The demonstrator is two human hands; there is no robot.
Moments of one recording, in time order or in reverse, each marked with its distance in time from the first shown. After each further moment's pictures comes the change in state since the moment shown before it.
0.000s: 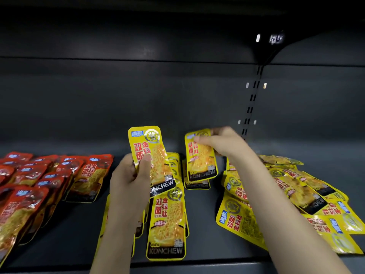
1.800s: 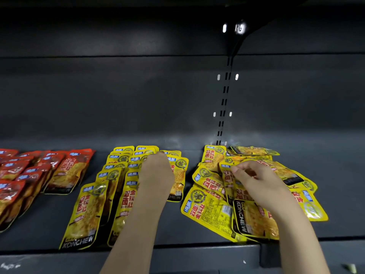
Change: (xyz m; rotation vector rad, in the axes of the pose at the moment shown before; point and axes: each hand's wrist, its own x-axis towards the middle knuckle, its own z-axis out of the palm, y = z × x) left_hand 0.000 0.010 0.109 1.185 -0.393 -0.071; right_hand -0.111 0.078 -0.095 -0.205 0.141 0.064
